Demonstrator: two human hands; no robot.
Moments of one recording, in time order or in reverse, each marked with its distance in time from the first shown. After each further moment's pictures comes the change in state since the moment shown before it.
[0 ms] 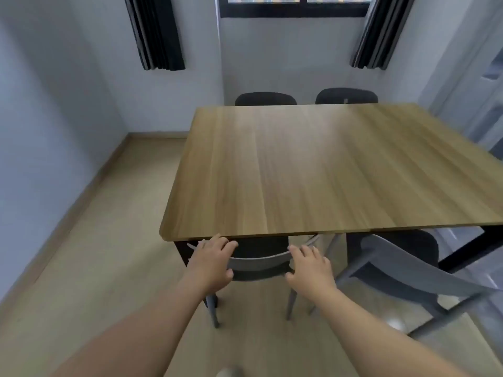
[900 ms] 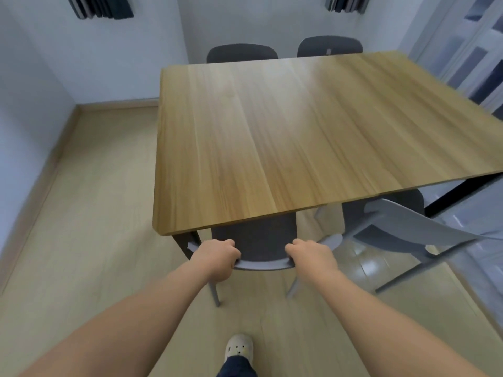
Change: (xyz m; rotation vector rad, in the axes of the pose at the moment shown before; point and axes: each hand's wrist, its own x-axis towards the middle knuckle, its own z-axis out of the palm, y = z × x) left_hand 0.050 -0.052 0.020 0.189 -0.325 0.323; right_hand 0.031 -0.044 0.029 -0.255 -0.076 -0.047
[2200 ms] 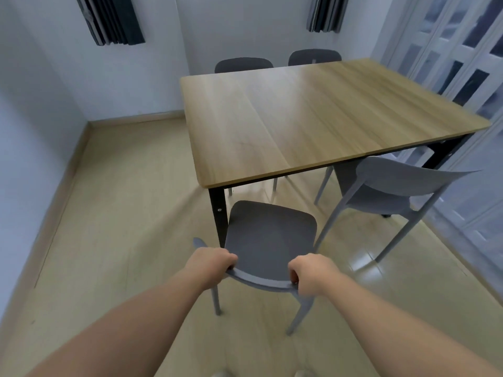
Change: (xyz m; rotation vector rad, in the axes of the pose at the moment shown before) left_hand -0.188 -0.009 0.105 0.086 0.065 0.029; right_hand -0.174 -0.125 0.054 0.032 -0.243 0.078
